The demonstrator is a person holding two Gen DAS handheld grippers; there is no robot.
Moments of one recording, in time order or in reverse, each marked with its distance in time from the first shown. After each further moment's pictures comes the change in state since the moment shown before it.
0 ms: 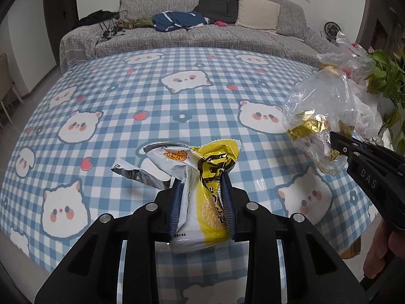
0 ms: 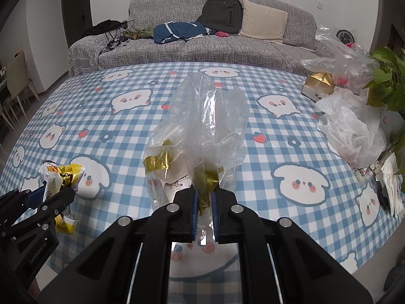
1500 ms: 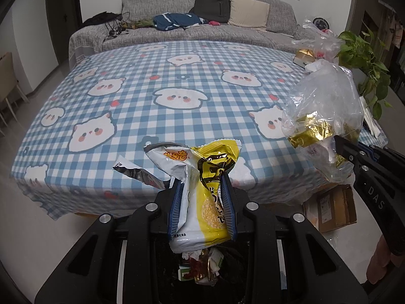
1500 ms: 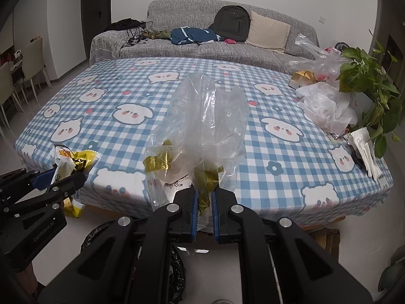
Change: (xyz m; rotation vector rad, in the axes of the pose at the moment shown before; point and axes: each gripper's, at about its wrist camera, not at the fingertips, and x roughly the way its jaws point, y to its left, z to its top) left arm -0.101 -0.008 -0.120 0.017 -0.010 -0.008; right arm -0.126 0.023 -0.122 -0.073 -0.046 0.009
